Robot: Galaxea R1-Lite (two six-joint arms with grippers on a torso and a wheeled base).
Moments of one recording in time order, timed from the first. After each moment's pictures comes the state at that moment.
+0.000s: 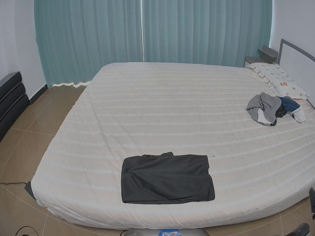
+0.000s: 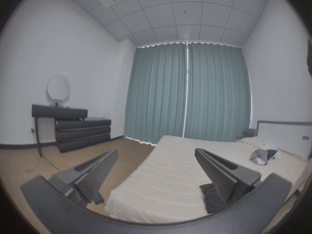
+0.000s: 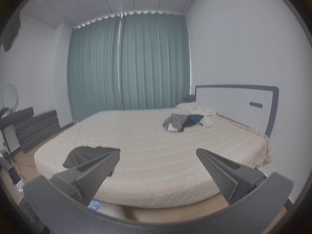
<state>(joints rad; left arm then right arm) -0.05 0.23 -0.39 0.05 0.33 -0.08 0.01 0.15 -0.37 0.35 -0.18 0.03</state>
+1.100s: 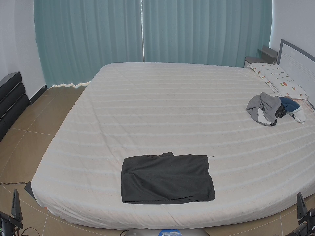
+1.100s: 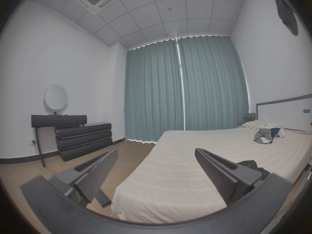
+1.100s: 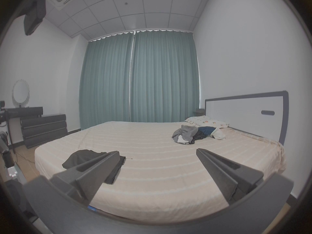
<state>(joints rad) 0.00 0.01 -0.06 -0.08 0.25 0.04 0.00 0.01 -0.02 -0.06 -0.06 -0.03</state>
